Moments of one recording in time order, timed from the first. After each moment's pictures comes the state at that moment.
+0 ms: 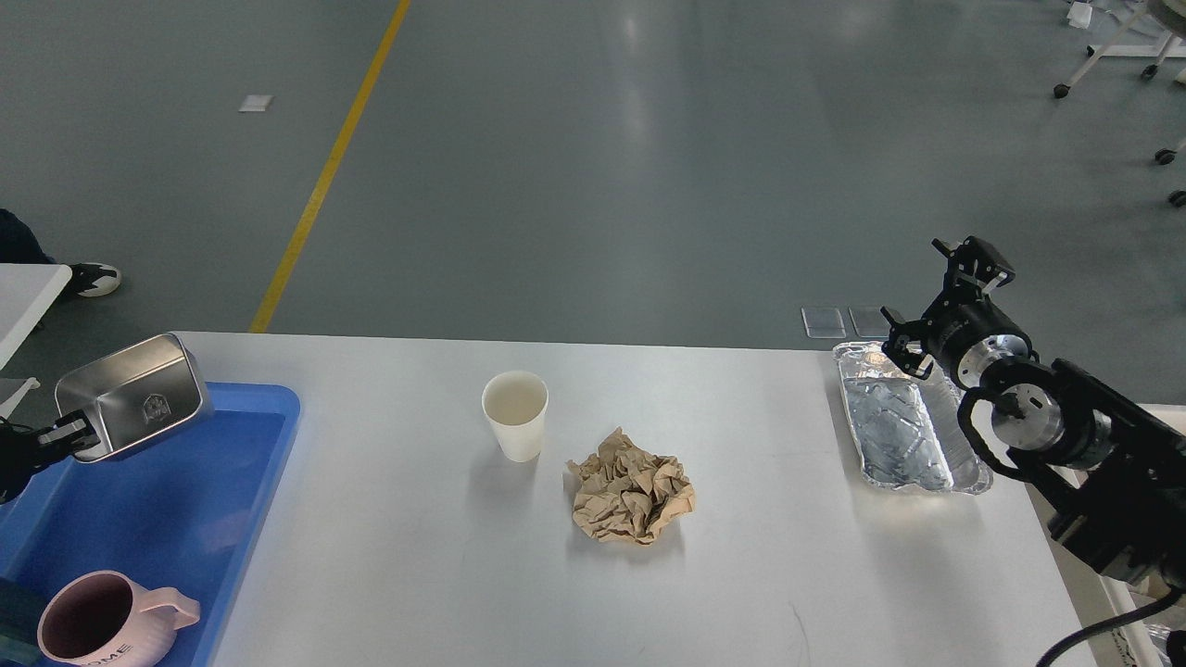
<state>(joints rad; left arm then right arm) -0.84 0.86 0.26 -0.73 0.67 -0.18 -0.19 0.65 -0.42 0.78 0.85 0.03 -0.01 0.11</state>
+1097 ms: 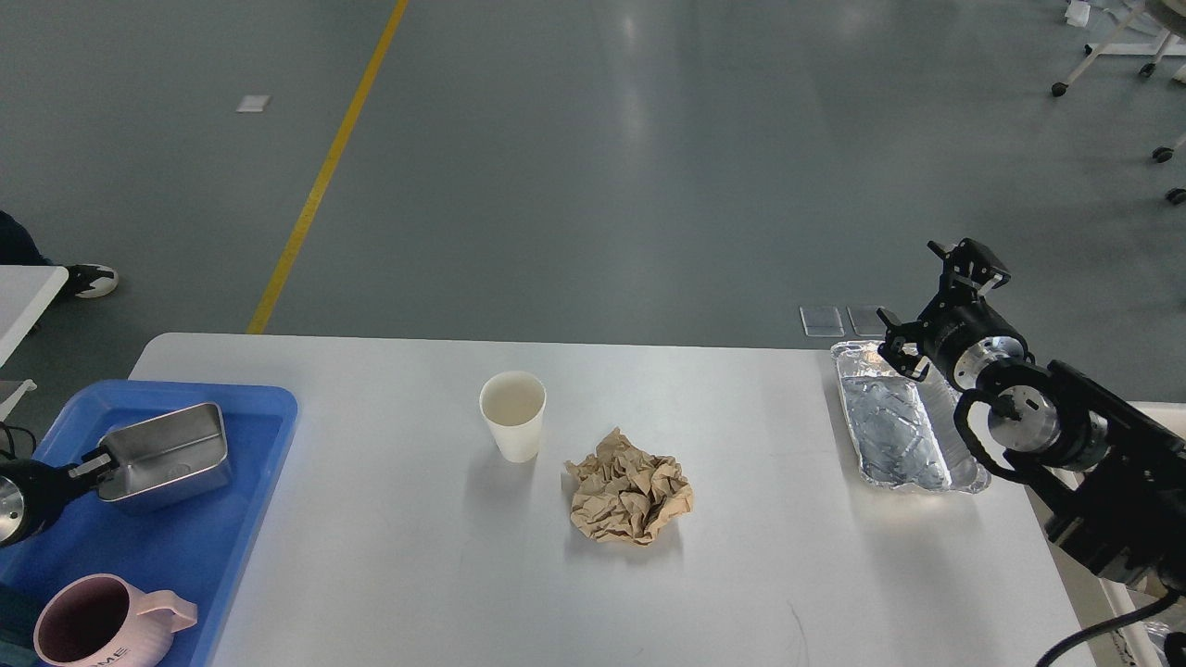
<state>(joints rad) -0.76 0.67 0.25 -0.52 0.62 -0.18 -0.13 0.65 -0.43 0.78 0.85 0.03 -0.01 0.11</state>
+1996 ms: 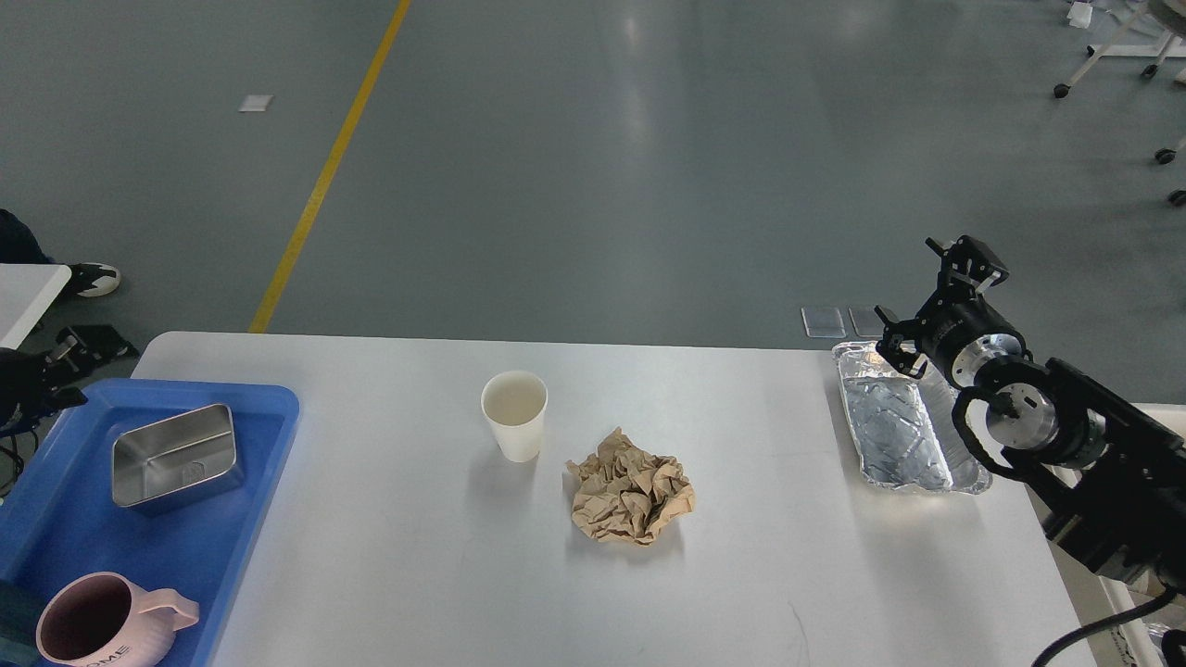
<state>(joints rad) -0.94 0.76 0.06 -0.52 0.62 -0.46 -0.17 0.65 -0.42 0.78 0.86 0.03 -0.02 0.11</state>
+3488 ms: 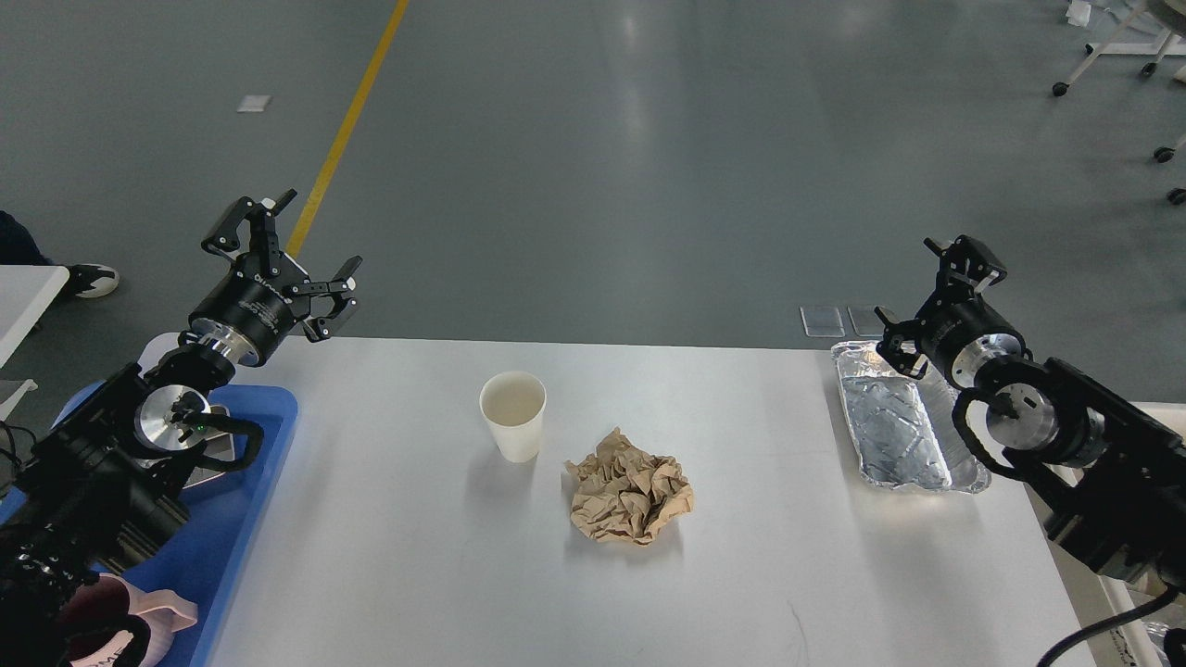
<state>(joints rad) -0.69 0.22 -1.01 -0.52 0.16 -0.55 -0.13 0.66 -0.42 0.74 0.86 -0.01 -0.01 0.11</state>
